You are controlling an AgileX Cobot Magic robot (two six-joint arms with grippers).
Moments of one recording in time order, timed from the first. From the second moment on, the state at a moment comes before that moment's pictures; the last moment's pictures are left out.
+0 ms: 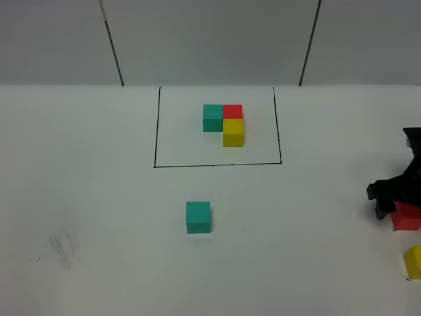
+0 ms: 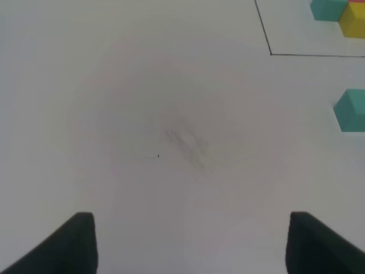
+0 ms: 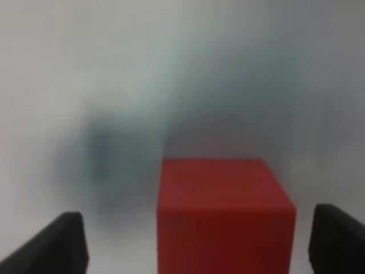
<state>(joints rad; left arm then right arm) 0.02 0.00 -0.51 -0.09 1.07 -0.01 0.12 1.90 -1.06 -0.01 0.65 0.04</state>
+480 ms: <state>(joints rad) 0.02 0.00 -0.51 -0.09 1.07 -0.01 0.12 1.87 -1.06 -0.04 0.70 -0.01</state>
